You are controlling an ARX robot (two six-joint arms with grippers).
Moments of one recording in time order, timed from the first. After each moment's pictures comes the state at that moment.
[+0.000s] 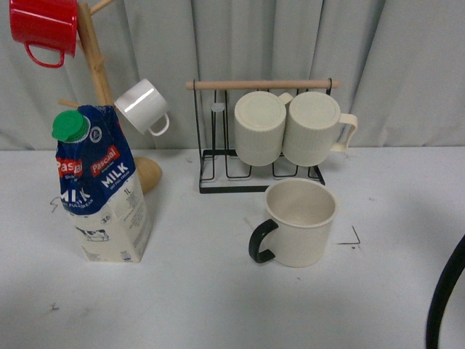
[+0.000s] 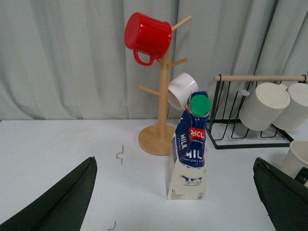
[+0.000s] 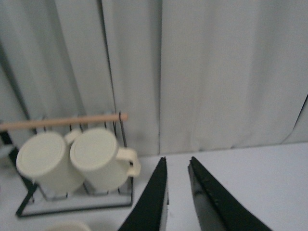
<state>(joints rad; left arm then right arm) 0.00 0.01 0.01 0.00 0.00 -0.01 0.19 1.54 0.39 1.19 0.19 0.02</state>
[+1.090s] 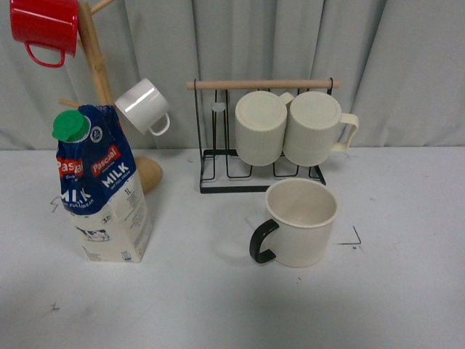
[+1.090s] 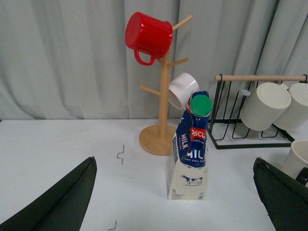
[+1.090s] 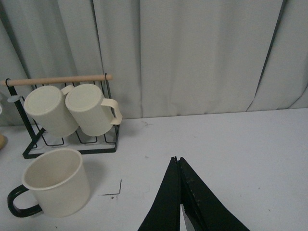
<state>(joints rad) 0.00 0.01 0.01 0.00 0.00 -0.01 0.00 0.76 0.02 0.73 0.00 0.01</state>
